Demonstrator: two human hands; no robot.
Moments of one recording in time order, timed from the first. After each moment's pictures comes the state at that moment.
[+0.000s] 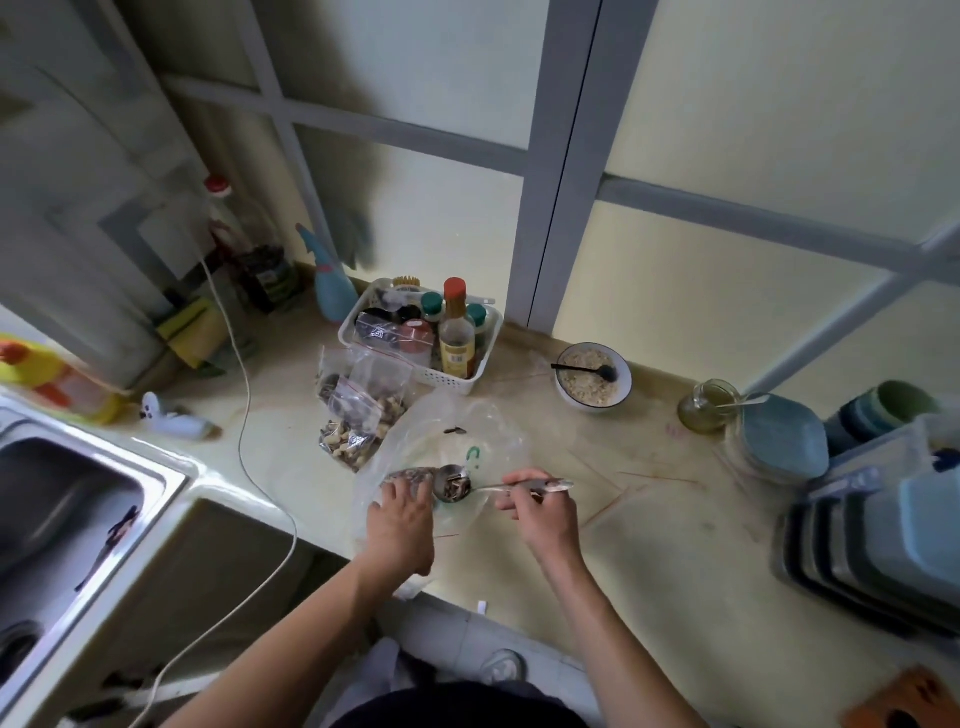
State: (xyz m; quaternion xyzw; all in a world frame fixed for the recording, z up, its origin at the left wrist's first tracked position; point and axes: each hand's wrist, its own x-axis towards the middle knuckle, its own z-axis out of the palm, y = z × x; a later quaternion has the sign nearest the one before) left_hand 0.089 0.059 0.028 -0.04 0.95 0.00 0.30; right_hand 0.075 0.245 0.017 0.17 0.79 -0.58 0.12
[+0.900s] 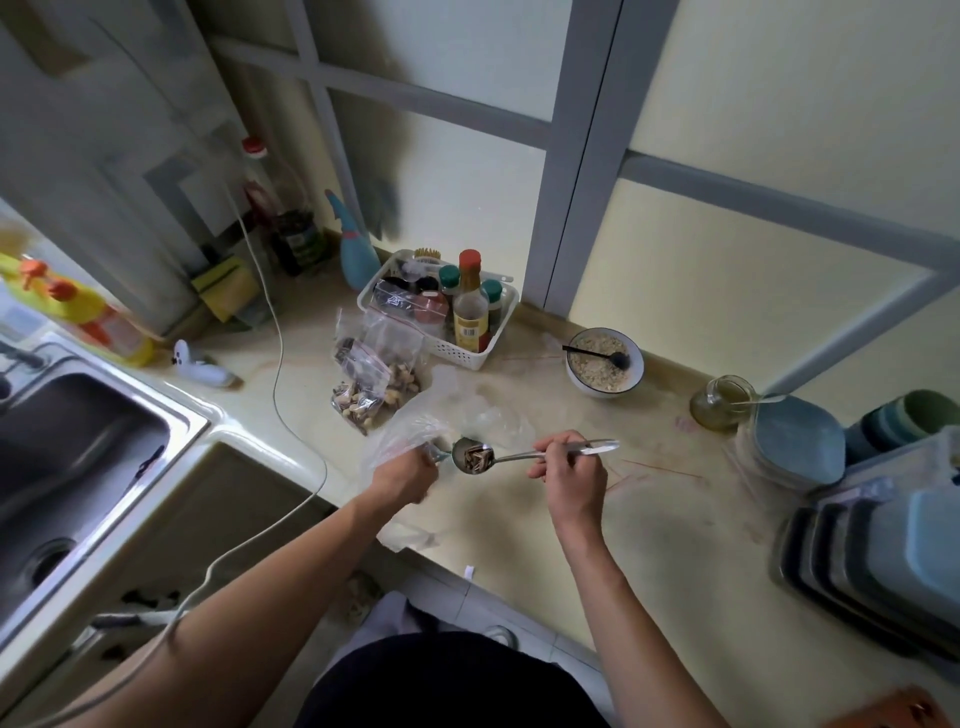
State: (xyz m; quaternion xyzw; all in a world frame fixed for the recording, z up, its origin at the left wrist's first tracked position) left_hand 0.071 0.064 0.009 -0.22 0.88 0.33 0.25; right_hand 0.071 0.278 0.049 0.16 0.79 -0.59 0.02
